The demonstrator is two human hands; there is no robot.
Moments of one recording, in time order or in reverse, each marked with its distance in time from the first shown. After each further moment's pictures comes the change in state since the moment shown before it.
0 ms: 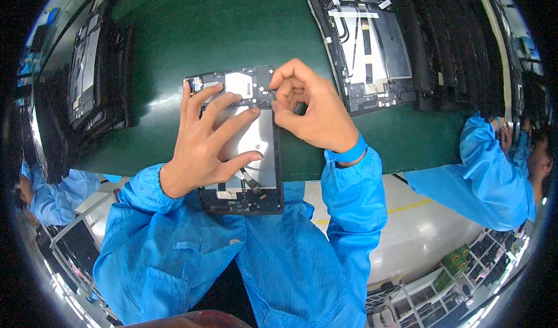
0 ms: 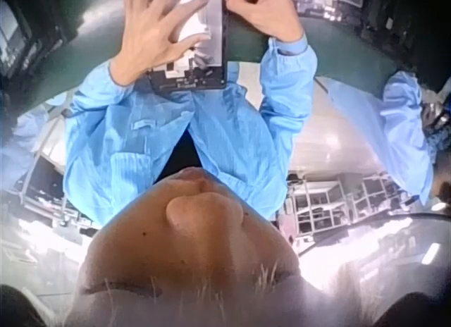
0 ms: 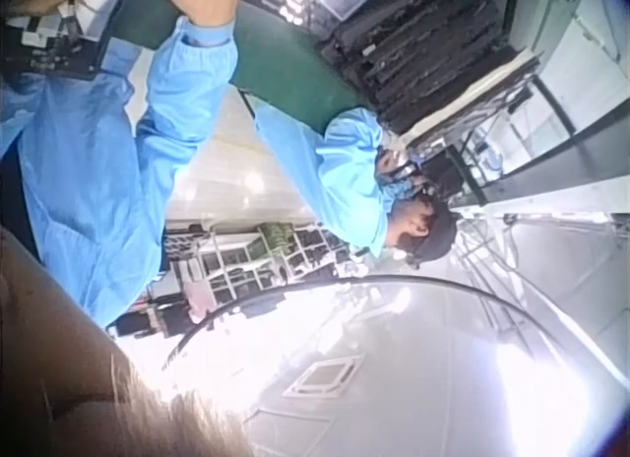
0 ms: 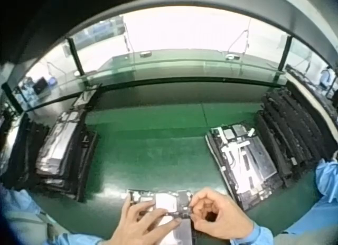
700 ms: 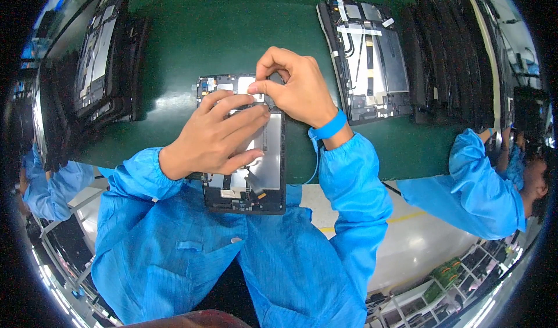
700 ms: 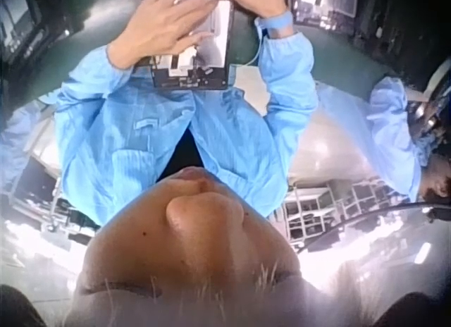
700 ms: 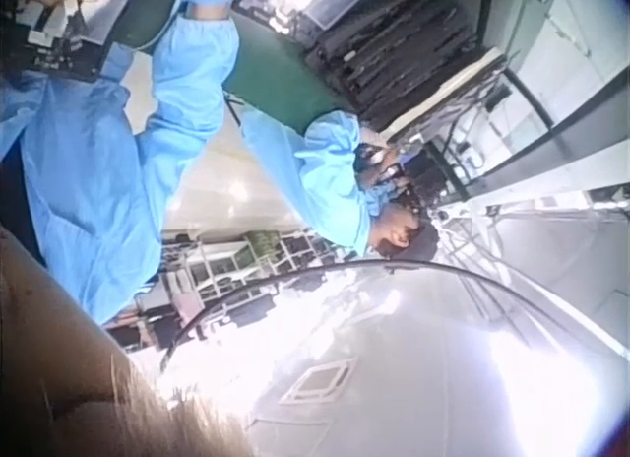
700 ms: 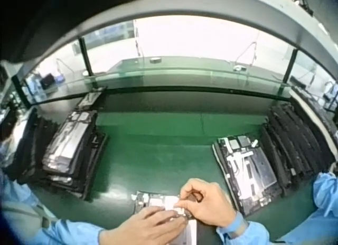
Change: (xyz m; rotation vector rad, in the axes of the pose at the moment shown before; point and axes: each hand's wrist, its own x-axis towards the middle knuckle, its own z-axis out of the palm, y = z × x) left_hand 0.014 -0.021 -0.003 0.047 -0.017 0.334; right_hand 0.060 -0.001 0.014 -0.235 0.084 -0.193
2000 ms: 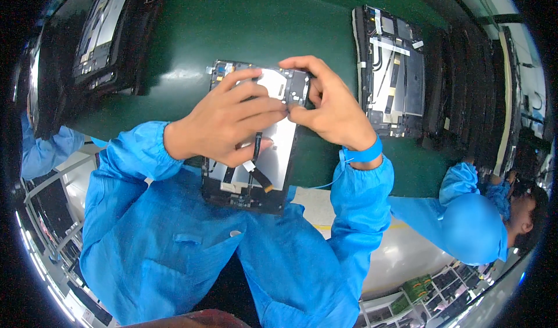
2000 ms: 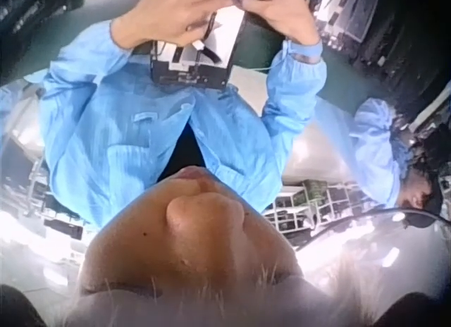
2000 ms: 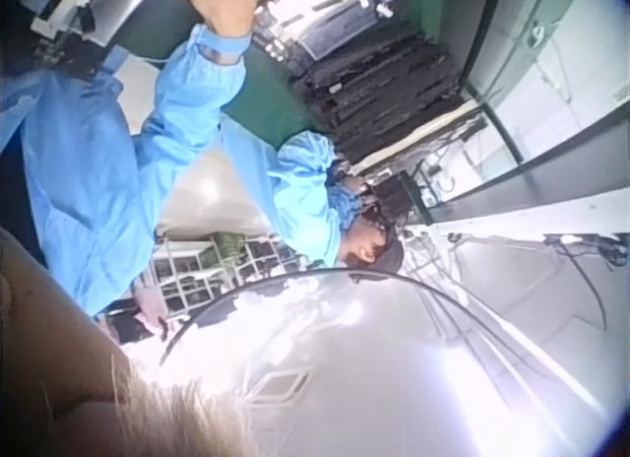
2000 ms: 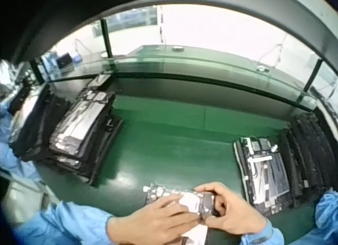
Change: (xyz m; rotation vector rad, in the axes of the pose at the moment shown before) left_hand 0.003 -0.016 0.006 -0.179 0.103 0.014; right_hand -0.016 -0.022 -0.025 -0.007 -0.320 0.306
